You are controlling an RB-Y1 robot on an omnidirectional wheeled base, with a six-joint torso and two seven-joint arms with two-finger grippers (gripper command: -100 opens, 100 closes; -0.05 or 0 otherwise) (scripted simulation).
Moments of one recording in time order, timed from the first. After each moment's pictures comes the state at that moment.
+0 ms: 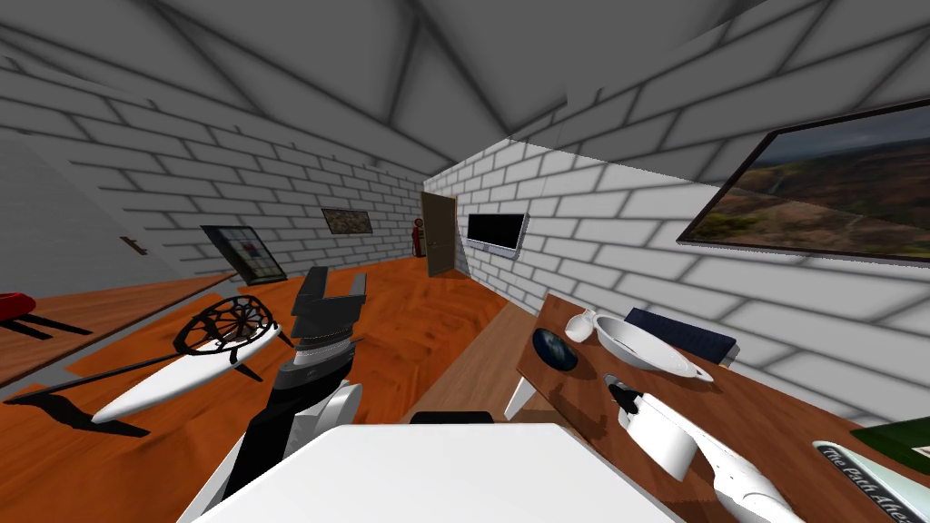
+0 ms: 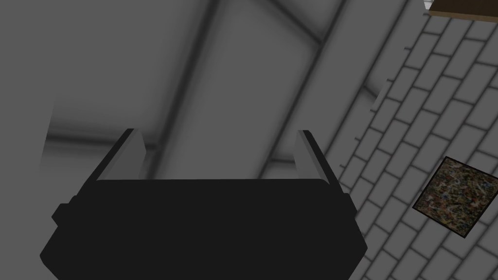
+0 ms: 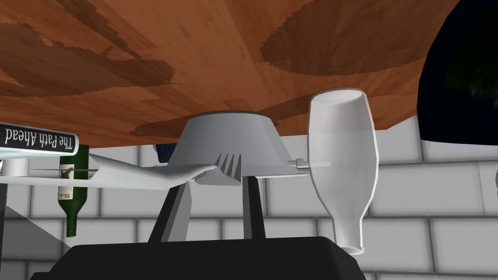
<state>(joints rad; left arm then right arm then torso) 0.53 -0.02 0.03 -2.37 -0.03 -0.62 0.01 0.36 -0.94 0.10 -1.36 0.16 0.68 -0.09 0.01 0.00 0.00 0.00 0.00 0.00</state>
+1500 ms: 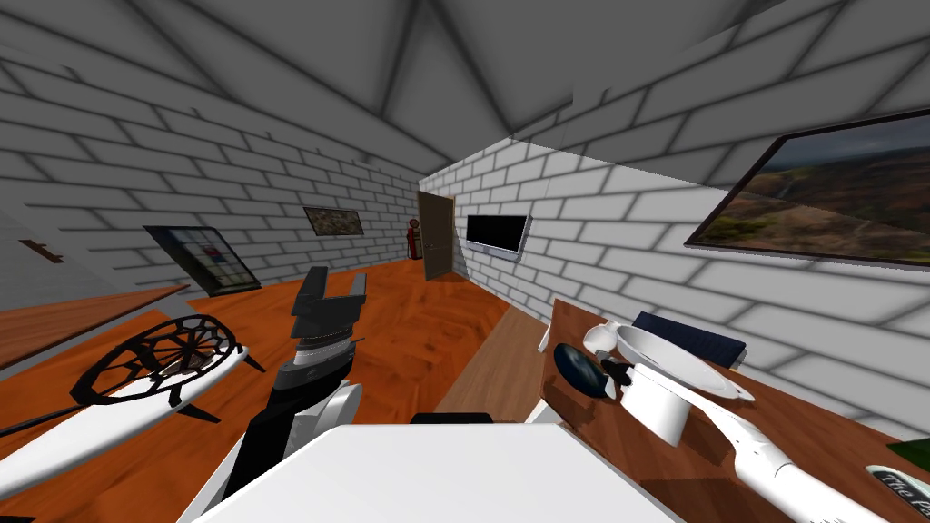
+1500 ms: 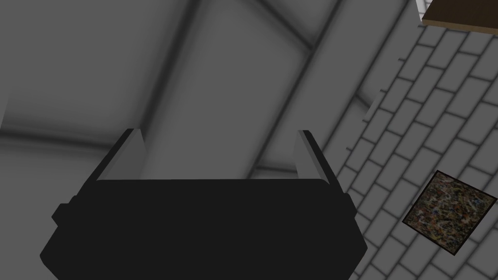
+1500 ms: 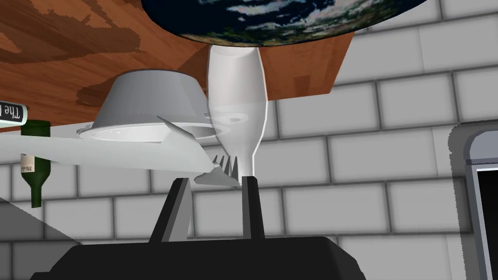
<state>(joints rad) 0.53 -0.02 0.03 -2.37 -0.03 -0.62 0.01 0.44 -1.16 0.09 -1.75 0.00 0.93 -0.14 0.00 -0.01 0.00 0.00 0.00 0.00</state>
